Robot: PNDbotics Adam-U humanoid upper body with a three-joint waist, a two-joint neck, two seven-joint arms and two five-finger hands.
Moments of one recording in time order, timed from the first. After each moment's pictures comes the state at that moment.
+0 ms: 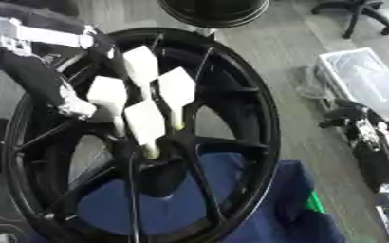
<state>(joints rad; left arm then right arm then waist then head) -1.28 0.53 -0.66 -1.39 -0.26 -0.10 -0.91 0.17 -0.26 -0.29 -1.98 -0.23 -0.16 0.08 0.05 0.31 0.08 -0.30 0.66</state>
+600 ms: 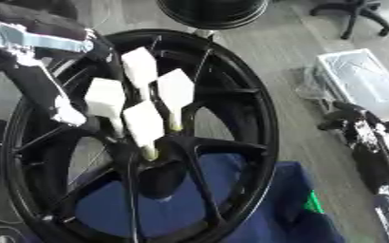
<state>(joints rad) -1.28 0.52 -0.65 -1.36 -0.37 -0.13 -0.91 0.17 -0.26 -0.28 -1.98 -0.22 -0.15 0.08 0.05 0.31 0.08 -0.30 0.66</state>
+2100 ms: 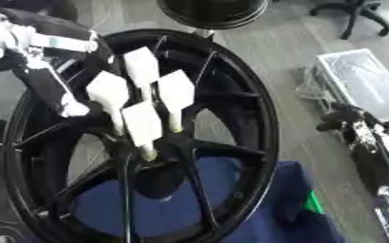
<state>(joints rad) -1.28 0.50 -0.62 -1.38 -0.37 -0.03 -0.91 0.17 -0.26 -0.28 -1.98 -0.21 -0.14 0.08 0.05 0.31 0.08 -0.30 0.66</state>
